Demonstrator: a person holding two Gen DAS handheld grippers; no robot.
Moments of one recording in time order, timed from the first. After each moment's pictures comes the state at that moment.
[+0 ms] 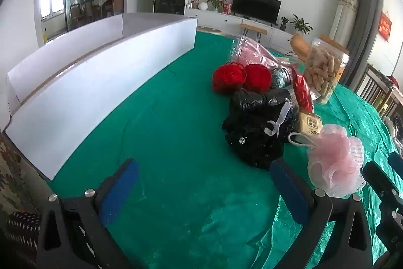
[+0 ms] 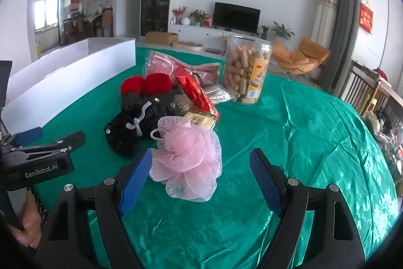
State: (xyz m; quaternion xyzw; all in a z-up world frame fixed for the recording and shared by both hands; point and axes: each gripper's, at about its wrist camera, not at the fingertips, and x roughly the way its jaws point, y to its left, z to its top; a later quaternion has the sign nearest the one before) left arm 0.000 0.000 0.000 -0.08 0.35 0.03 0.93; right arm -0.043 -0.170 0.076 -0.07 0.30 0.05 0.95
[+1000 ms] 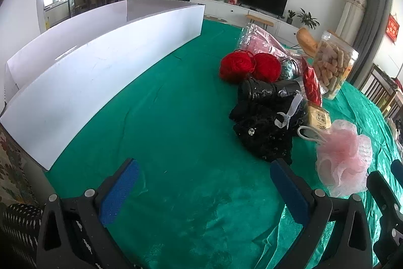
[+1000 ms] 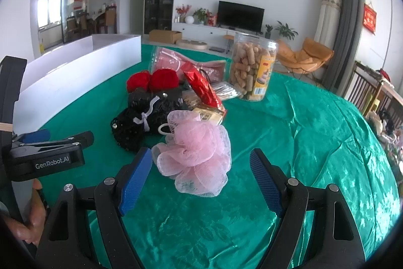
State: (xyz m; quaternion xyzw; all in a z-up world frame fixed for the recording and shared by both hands) left arm 0.008 0.007 -0.011 -0.10 0.39 0.04 0.91; right arm -0.045 -0.162 0.072 -0.07 0.30 0.06 0.95
